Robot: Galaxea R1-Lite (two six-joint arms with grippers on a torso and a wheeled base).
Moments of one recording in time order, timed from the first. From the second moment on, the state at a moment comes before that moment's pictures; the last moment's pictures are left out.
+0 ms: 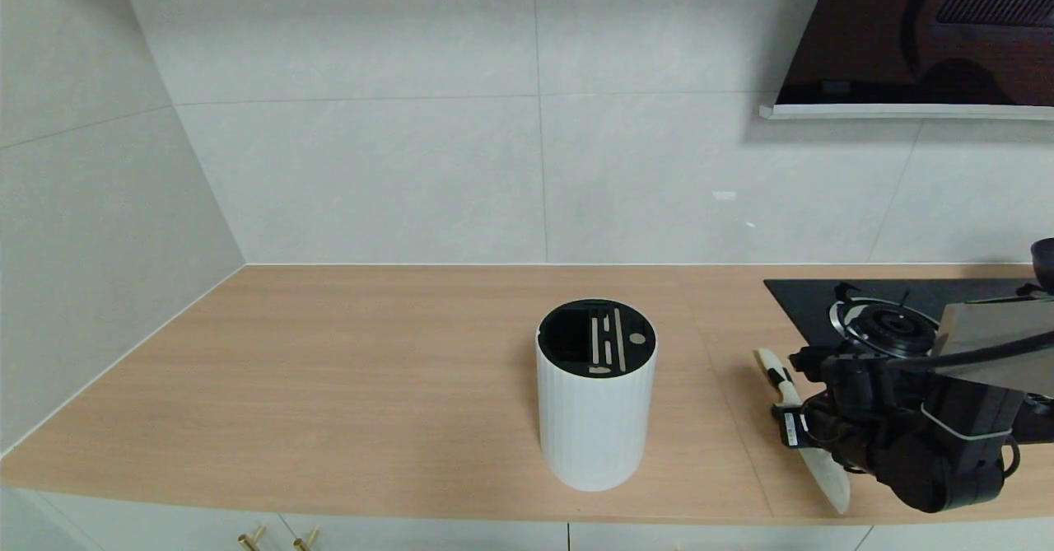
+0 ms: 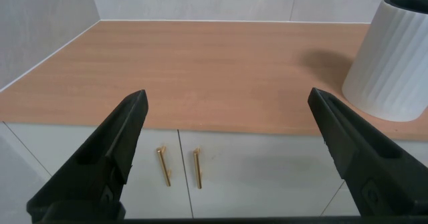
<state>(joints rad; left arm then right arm) 0.00 0.00 0.00 0.00 0.04 0.00 0.11 2.35 -0.62 -1.09 -0.15 0.00</state>
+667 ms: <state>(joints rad) 0.00 0.00 0.00 0.00 0.04 -0.01 0.11 2.32 -0.61 -1.09 -0.15 0.02</state>
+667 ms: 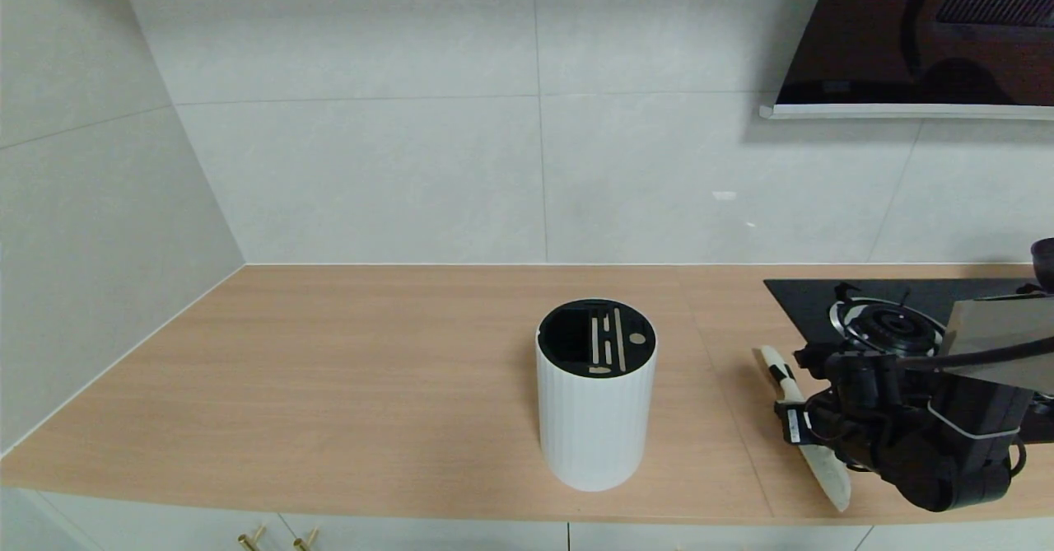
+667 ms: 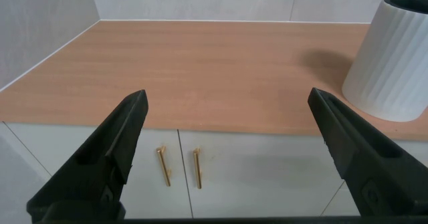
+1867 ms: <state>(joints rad) -0.01 0.35 -0.35 0.11 -0.46 -0.01 0.36 1.85 -0.76 -0.71 -0.15 0.01</state>
